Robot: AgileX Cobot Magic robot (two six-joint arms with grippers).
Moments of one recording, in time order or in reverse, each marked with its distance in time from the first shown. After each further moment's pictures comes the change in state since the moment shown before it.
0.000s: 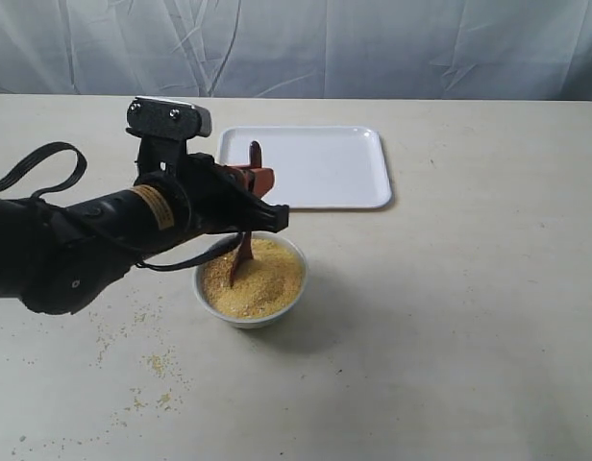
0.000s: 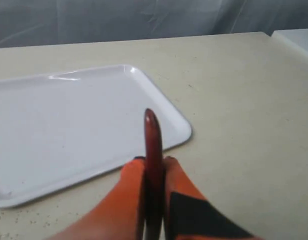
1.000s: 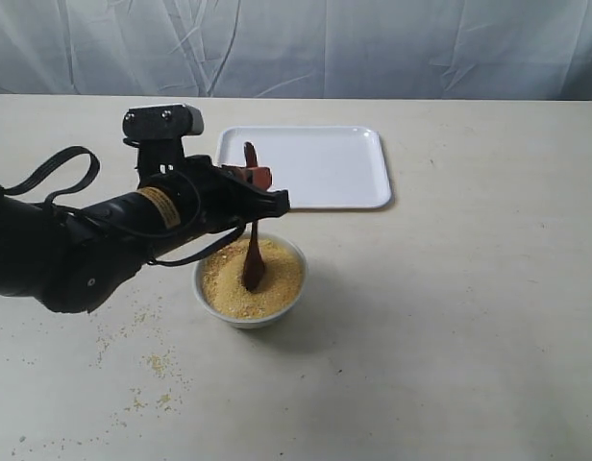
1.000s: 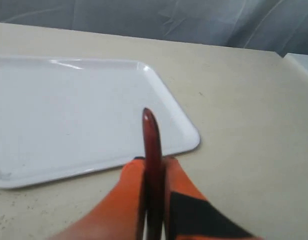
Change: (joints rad) left arm 0.002 0.050 -0.014 -0.083 -0.024 -0.084; right arm 0.000 0.000 0.000 0.000 0.000 0.000
